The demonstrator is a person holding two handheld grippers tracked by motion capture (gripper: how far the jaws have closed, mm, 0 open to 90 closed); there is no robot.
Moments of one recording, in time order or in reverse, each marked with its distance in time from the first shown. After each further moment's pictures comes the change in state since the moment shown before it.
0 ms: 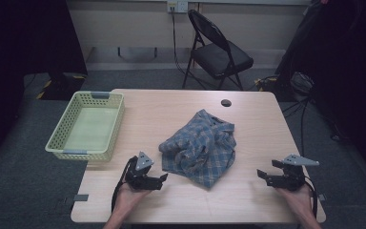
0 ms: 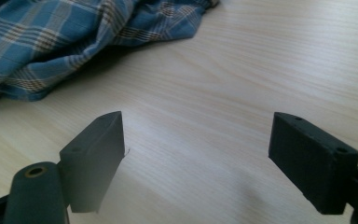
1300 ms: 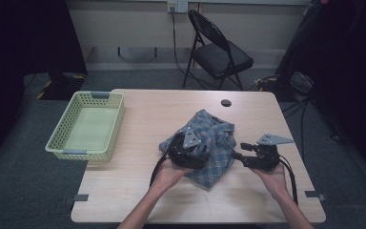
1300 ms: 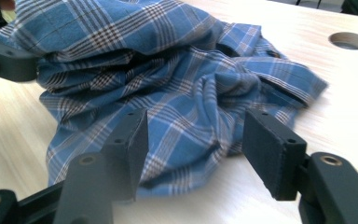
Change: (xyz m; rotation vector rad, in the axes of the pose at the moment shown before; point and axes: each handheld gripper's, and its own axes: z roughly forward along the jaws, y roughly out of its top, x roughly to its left) left arm -0.057 0.119 0.056 -0.069 -0.110 0.144; right arm 0.052 0.081 0.038 -0.080 0.194 -0.080
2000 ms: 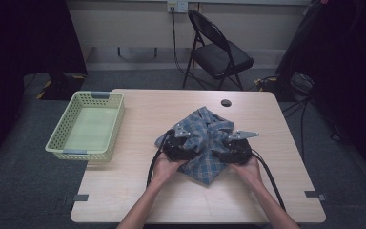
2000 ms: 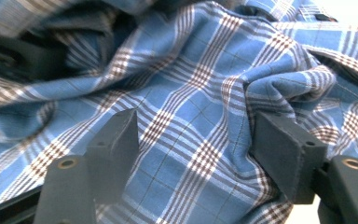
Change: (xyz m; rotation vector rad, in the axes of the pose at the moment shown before) left arm 0.048 -0.035 0.029 0.069 0.011 -0.195; right arm 0.006 -0.002 0.084 0.126 -0.056 -0.013
